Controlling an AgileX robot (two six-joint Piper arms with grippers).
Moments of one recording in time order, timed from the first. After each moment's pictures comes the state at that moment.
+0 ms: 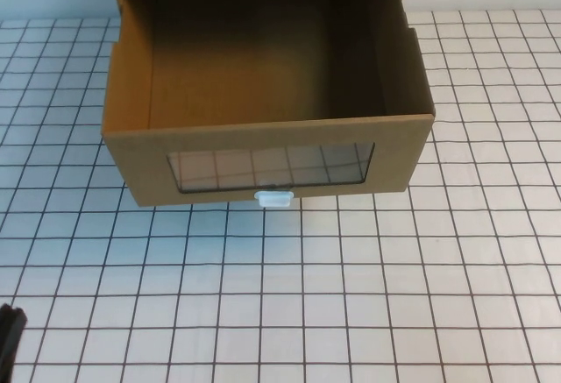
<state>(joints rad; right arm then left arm) 0.34 0.18 -0.22 0.12 0.23 0.08 -0.26 0.03 0.03 -0.38 0.08 0.48</state>
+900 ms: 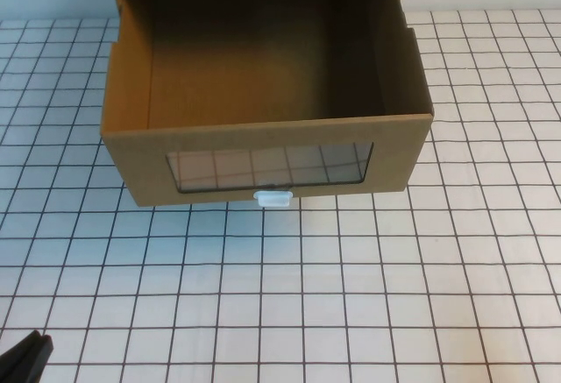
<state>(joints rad) 0.19 0.16 -0.14 -0.02 0.22 0.08 -0.26 0.03 0.03 -0.38 0.25 0.48</state>
